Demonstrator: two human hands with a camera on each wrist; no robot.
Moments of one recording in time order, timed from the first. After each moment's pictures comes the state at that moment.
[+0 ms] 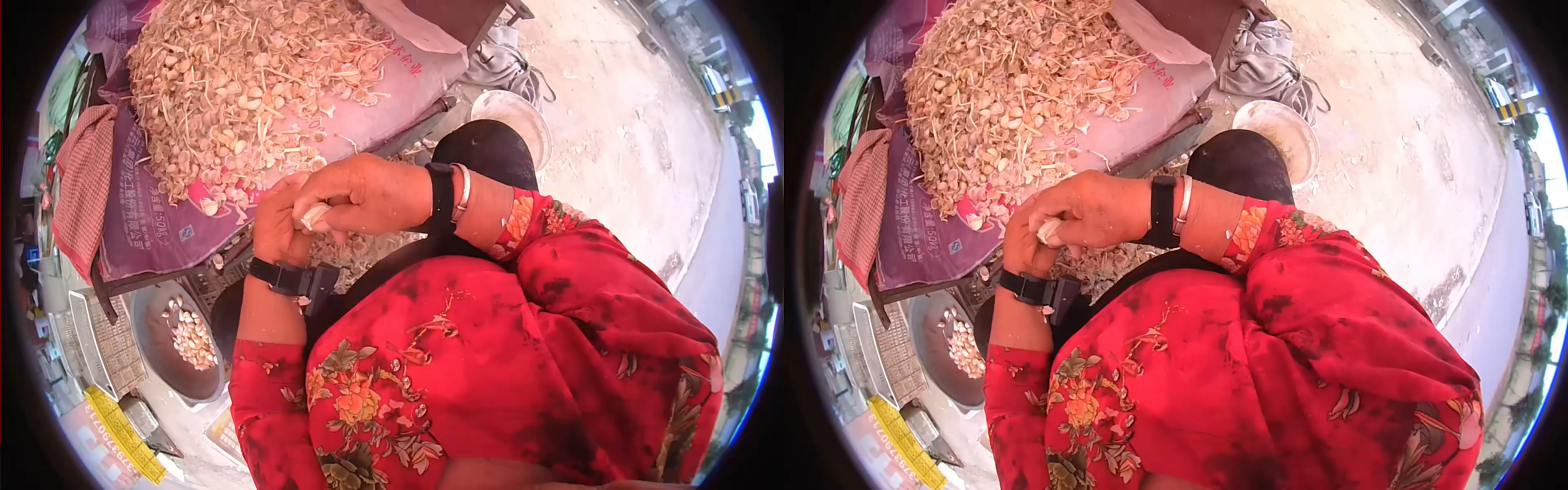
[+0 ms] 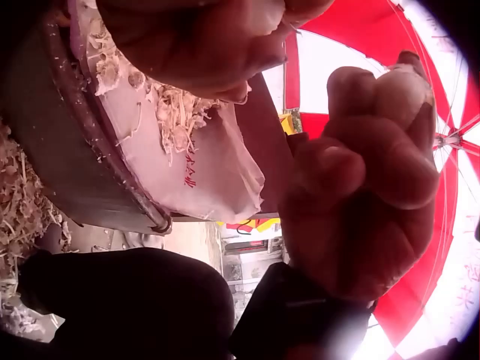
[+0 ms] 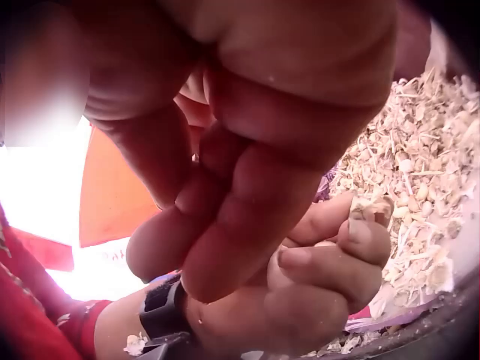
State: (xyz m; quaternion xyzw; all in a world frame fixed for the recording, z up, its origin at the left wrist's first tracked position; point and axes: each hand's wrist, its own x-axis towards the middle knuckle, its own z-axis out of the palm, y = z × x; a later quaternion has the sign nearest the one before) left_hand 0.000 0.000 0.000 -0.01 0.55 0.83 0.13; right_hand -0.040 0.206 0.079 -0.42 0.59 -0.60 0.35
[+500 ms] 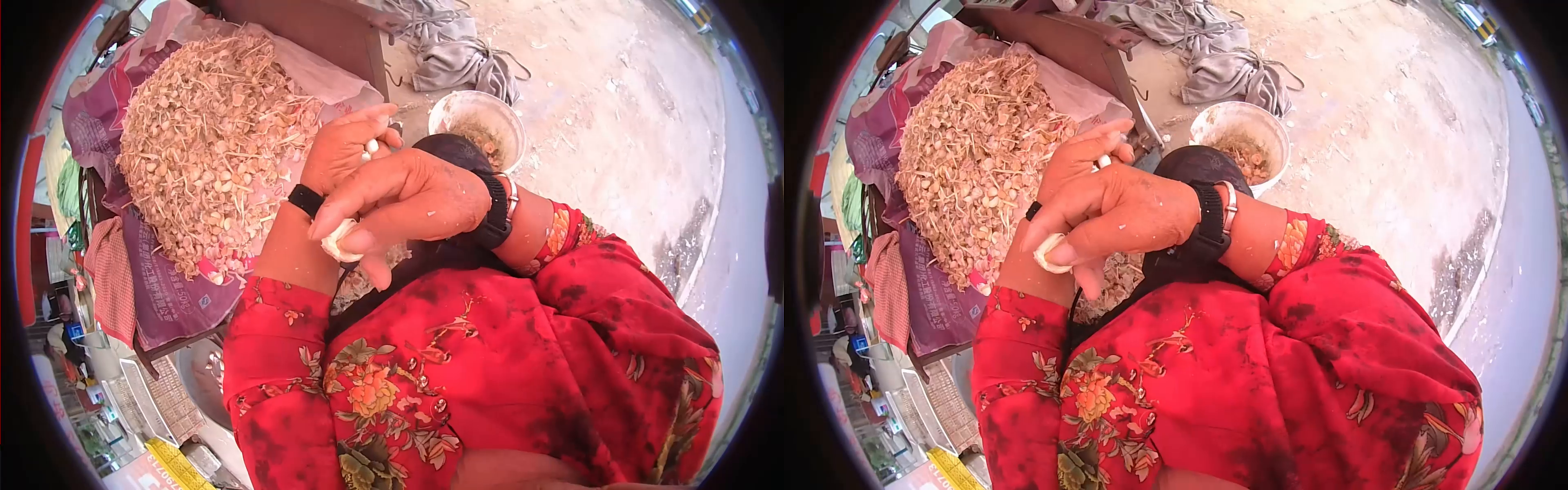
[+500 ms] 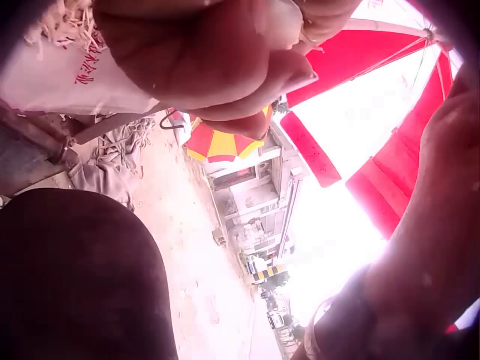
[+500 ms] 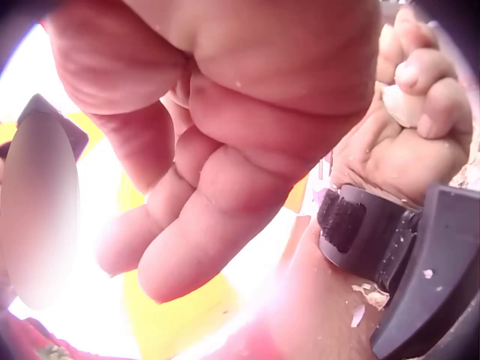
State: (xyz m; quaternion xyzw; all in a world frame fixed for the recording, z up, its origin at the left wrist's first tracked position) left_hand -0.101 0.223 0.118 0.04 0.53 0.79 0.30; right_hand -0.033 0.367 0.152 -0.37 0.44 -0.75 0.33
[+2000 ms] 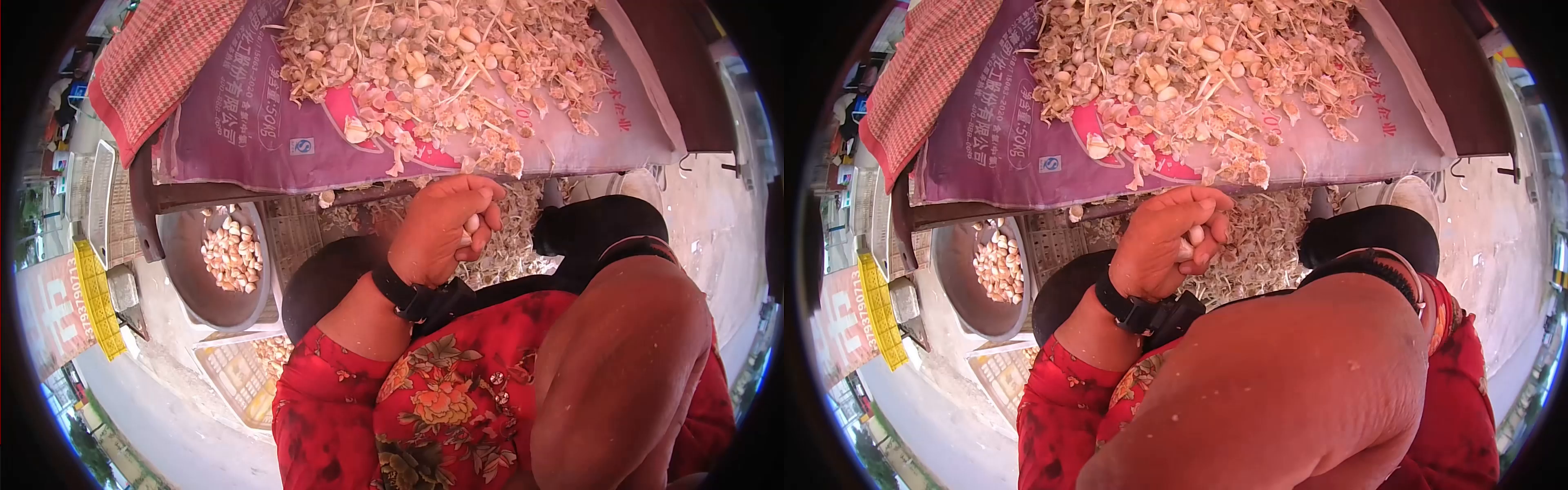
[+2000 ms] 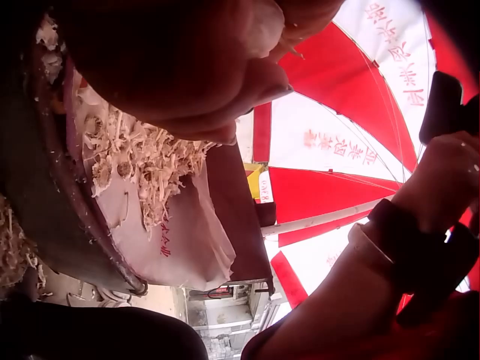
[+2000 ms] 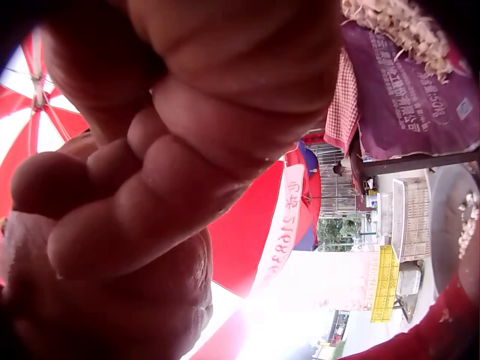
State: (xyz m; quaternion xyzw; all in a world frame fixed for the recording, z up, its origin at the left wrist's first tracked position) left_hand 0.029 -0.012 0.018 -0.18 0.29 0.93 0.15; right_hand -0.018 0.170 0.104 -0.48 -0.01 -0.66 0.58
